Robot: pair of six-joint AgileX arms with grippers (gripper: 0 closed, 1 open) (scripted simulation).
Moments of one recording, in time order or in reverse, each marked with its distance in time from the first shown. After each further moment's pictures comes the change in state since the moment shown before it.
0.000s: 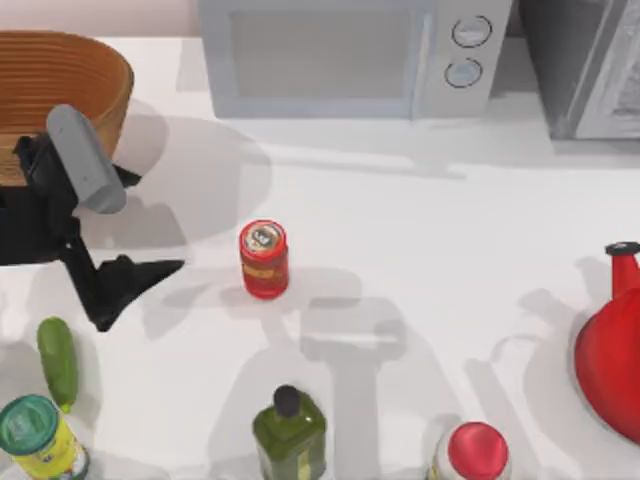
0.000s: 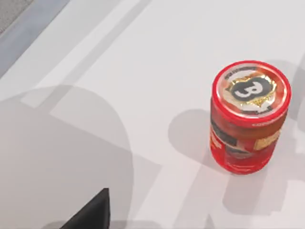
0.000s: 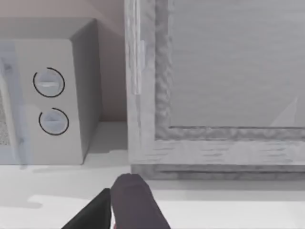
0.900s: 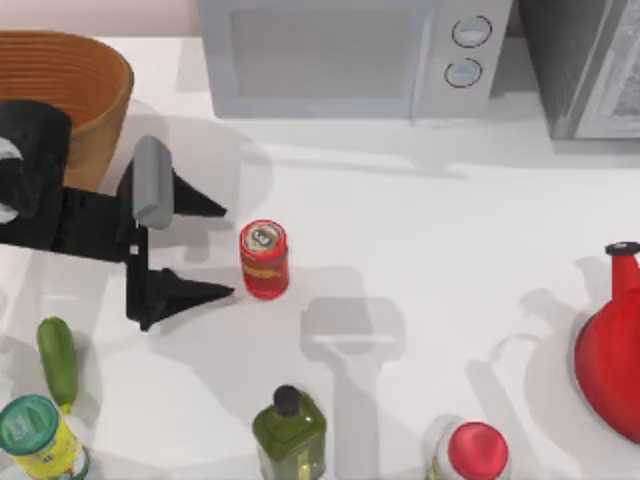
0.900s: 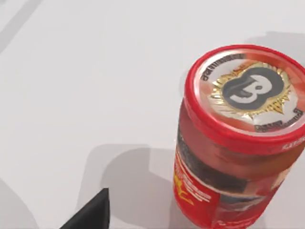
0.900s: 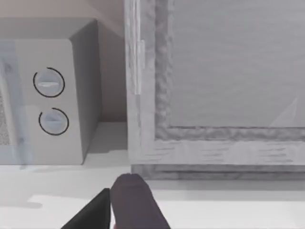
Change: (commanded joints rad) left arm -0.031 0.567 0.281 -0.070 0.300 0.335; right arm 0.000 0.000 0.000 0.000 0.000 0.000
